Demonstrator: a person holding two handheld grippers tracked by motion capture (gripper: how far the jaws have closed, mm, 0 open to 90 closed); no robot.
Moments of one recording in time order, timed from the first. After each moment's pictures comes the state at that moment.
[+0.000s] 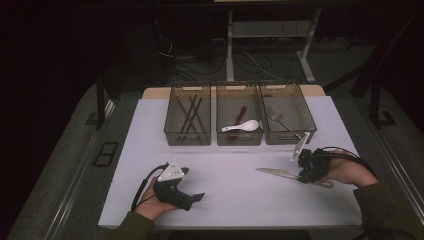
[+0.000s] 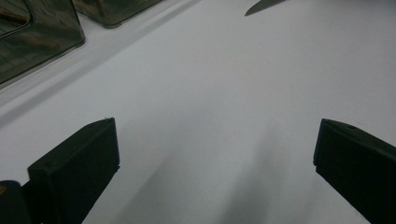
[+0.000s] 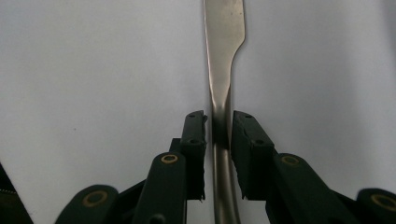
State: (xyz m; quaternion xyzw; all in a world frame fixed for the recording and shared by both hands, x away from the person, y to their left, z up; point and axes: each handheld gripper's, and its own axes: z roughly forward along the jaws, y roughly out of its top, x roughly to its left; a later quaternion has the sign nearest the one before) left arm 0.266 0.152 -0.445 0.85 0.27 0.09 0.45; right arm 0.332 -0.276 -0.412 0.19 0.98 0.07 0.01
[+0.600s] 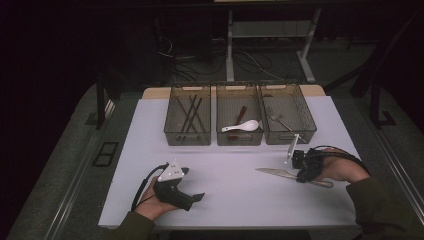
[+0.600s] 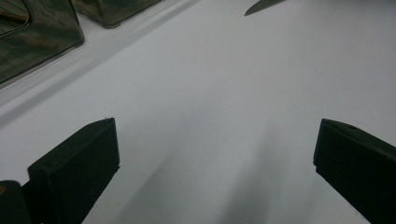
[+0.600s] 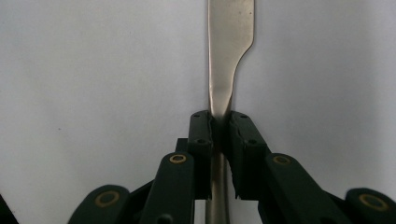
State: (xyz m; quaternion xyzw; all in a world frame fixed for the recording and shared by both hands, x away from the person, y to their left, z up) left arm 0.266 0.151 -0.445 0.85 0.27 0.09 0.45; right arm 0.339 -0.264 -0.420 0.16 0.99 0.03 0.00
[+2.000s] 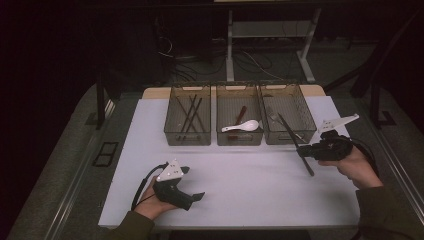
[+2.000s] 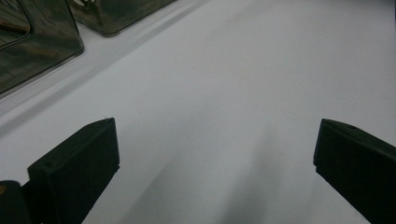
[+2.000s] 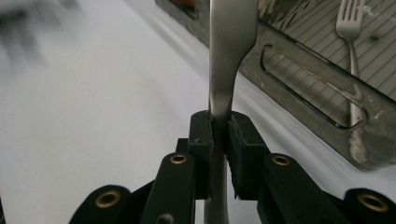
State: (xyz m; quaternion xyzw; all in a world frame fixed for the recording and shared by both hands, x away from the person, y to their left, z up) left arm 0.268 0.153 -0.444 0.84 0.26 0.09 0.46; right arm 0.340 -0.328 -0.381 0.35 0.86 0.37 0.05
